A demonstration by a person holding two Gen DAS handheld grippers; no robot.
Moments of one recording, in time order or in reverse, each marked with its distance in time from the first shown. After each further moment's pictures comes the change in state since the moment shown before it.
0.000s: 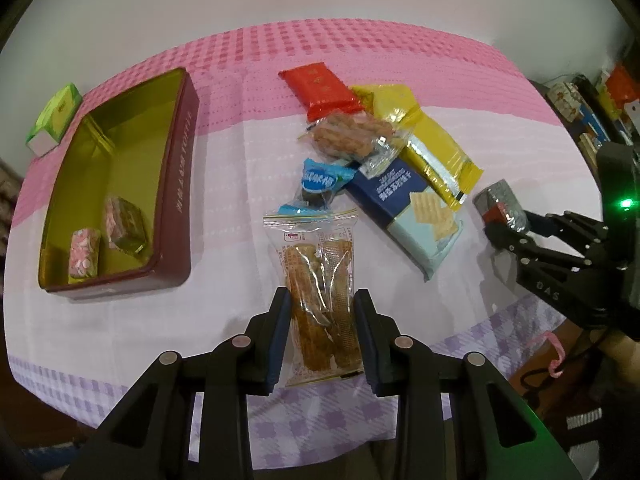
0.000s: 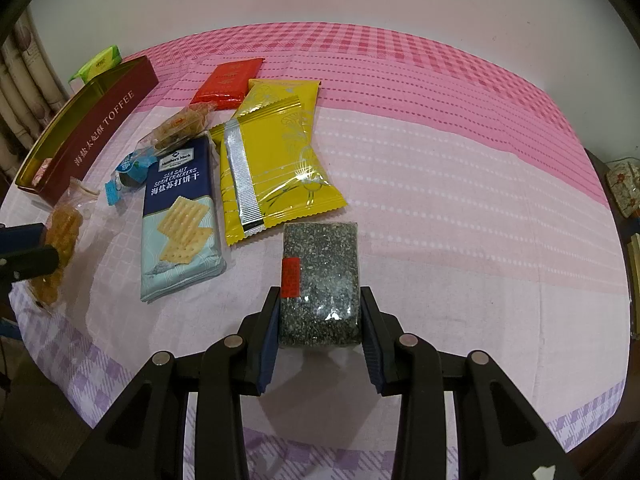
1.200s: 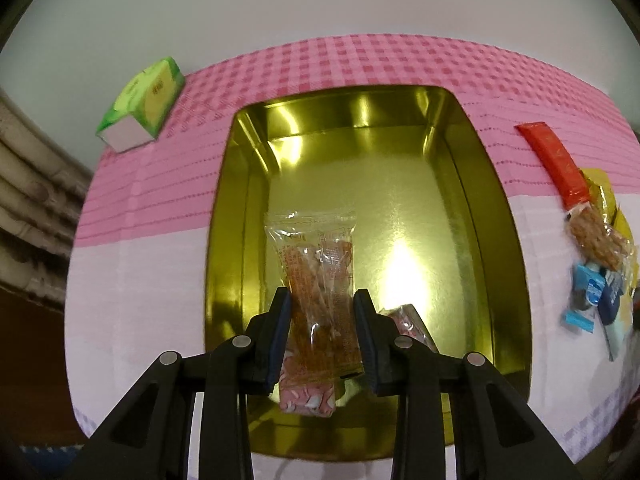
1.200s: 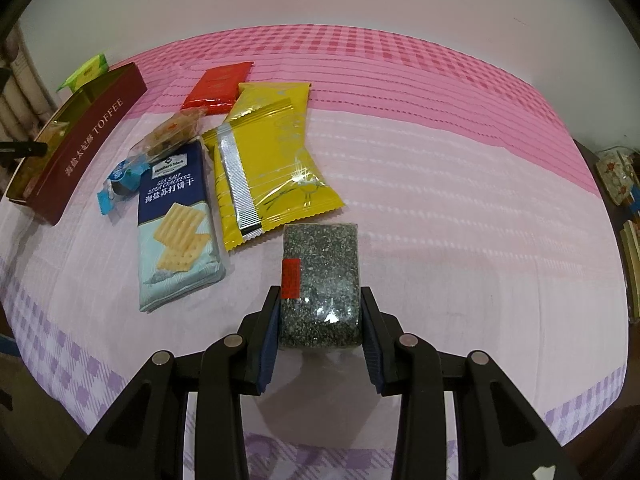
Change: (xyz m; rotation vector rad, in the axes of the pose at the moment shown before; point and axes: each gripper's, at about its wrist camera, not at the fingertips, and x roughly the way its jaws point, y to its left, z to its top) left arm 0.043 0.202 0.058 -0.108 0.019 0.234; right arm 0.000 0.004 0.000 0.056 -0.006 -0.040
